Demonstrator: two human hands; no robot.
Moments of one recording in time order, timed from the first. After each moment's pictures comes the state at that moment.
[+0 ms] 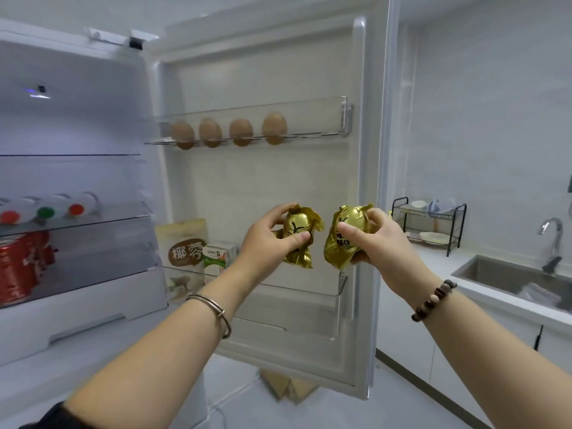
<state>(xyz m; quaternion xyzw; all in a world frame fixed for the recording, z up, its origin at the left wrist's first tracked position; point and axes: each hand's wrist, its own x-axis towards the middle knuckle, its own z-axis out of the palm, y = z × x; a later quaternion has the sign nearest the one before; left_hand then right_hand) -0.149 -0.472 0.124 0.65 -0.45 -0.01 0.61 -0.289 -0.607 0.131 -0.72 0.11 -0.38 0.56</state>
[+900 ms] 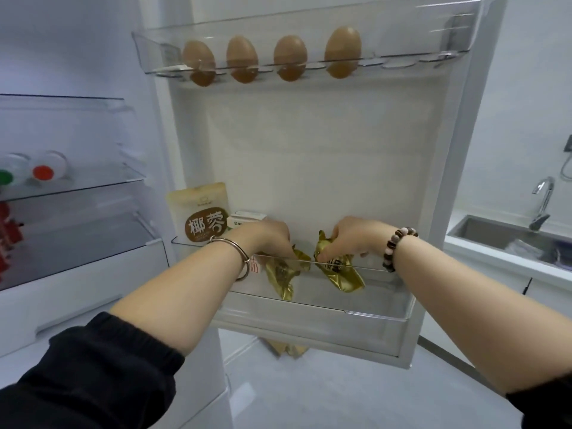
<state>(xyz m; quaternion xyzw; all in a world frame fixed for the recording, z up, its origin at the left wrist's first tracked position) -0.009 -0.478 0.096 0.87 -0.48 -0.13 0.01 -0.139 -0.584 0.102 -0.93 0.32 0.03 0.16</state>
